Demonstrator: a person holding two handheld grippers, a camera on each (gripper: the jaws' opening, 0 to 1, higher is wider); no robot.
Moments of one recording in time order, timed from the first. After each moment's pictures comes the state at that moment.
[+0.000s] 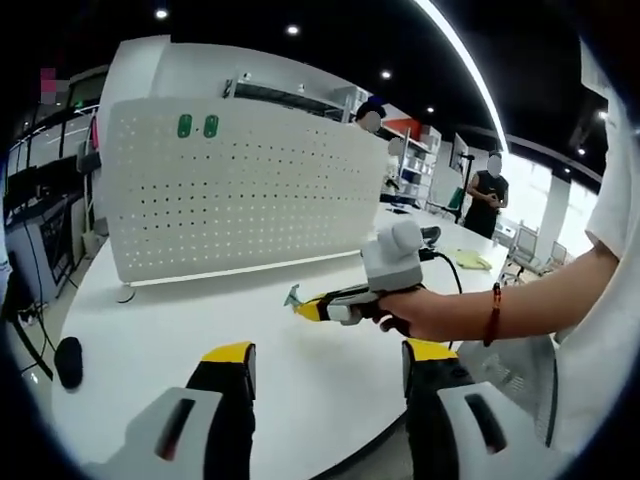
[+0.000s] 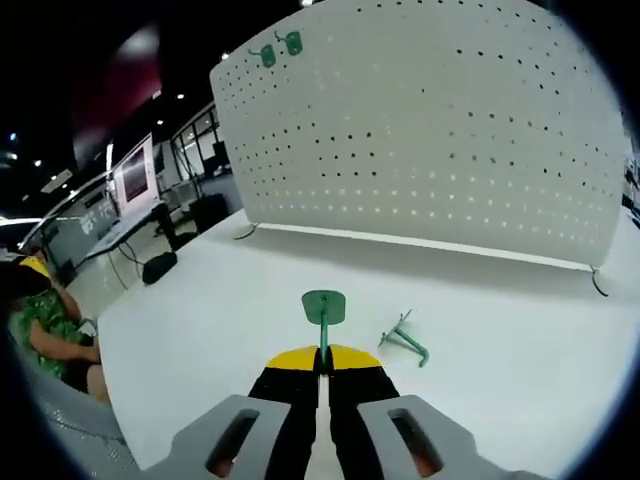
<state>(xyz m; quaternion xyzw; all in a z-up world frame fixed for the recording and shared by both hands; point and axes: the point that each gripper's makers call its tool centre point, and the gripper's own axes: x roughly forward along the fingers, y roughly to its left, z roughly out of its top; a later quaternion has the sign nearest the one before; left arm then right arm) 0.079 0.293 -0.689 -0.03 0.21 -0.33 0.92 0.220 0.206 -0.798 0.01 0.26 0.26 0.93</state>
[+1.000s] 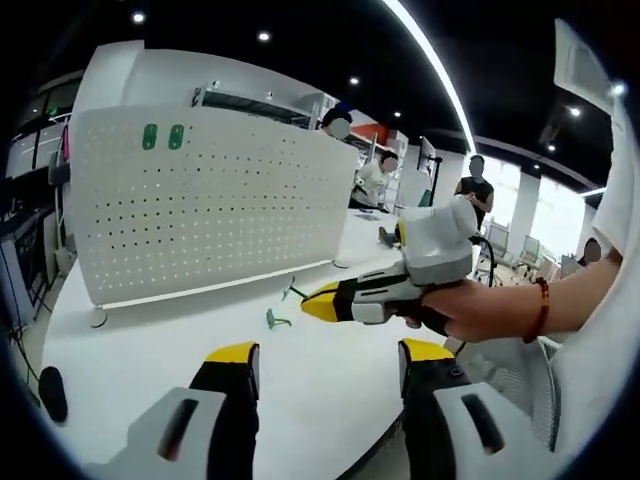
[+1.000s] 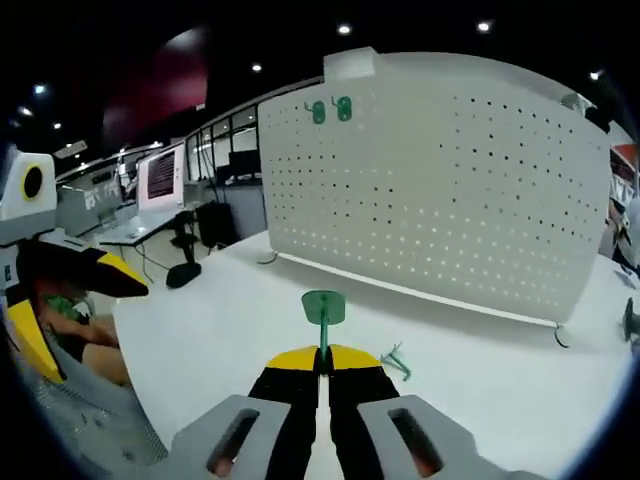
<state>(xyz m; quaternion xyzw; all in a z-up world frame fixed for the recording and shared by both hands) 0.085 0.275 -0.677 -0.03 0.18 -0.40 0.90 0.173 0.209 -0.723 -0.05 0.19 0.27 0.94</state>
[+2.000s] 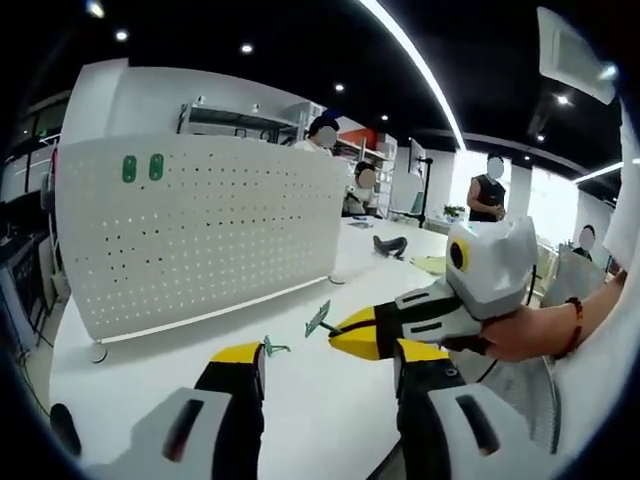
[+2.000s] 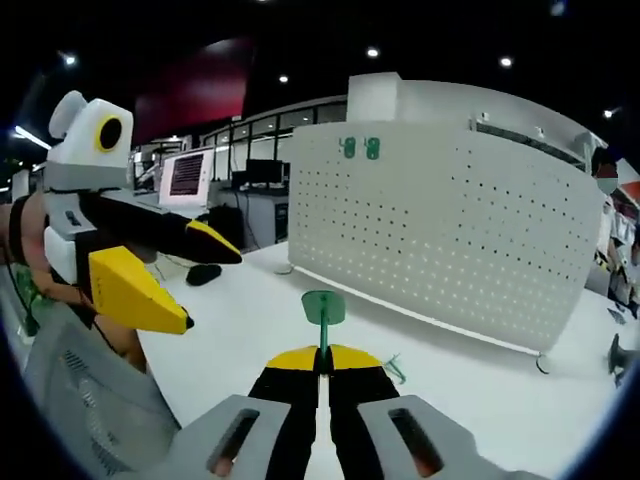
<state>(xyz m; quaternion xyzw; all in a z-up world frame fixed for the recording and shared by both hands) 0.099 0.255 -0.652 0.00 0.16 -0.41 0.90 0.128 0.212 -0.695 -0.09 0.15 0.29 0.94</state>
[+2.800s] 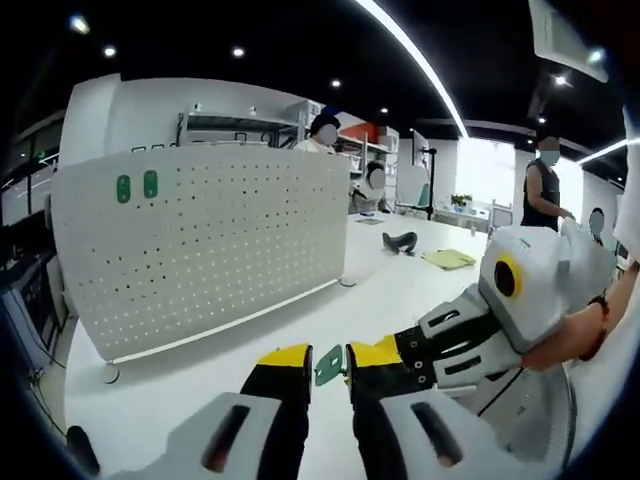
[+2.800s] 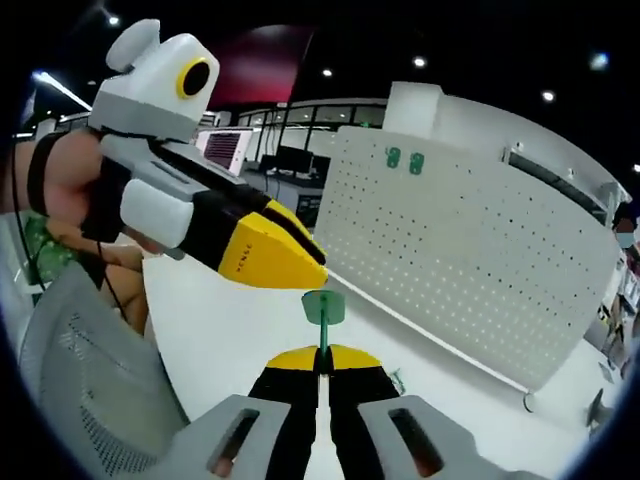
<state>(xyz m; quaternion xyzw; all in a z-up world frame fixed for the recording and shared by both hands) 0.118 0.244 -0.642 0.03 0.15 -0.40 0.91 0.112 0.231 -0.690 -0.18 0.13 0.33 0.92</state>
